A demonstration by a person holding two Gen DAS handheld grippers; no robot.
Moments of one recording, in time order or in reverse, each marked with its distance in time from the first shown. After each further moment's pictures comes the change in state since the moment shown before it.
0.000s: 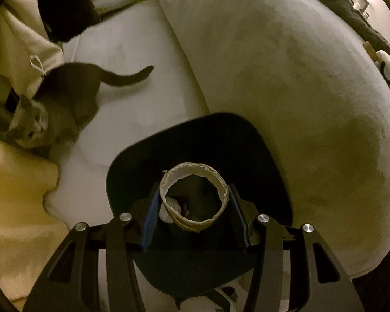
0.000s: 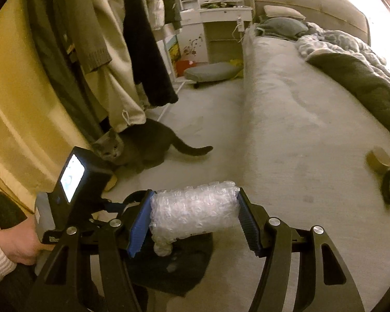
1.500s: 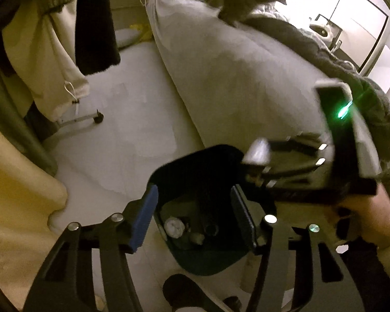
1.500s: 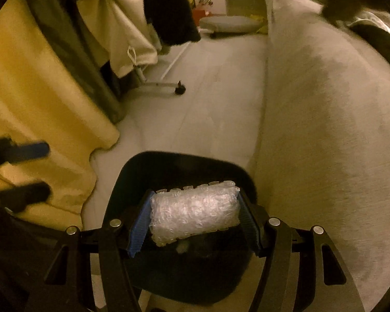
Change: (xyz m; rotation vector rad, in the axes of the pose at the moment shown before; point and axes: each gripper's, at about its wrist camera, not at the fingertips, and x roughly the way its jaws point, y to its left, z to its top) left arm -0.108 0.060 -0.044 0.018 -0.281 -0.110; right arm 0.120 0.052 -0.025 -0.053 0.278 0.023
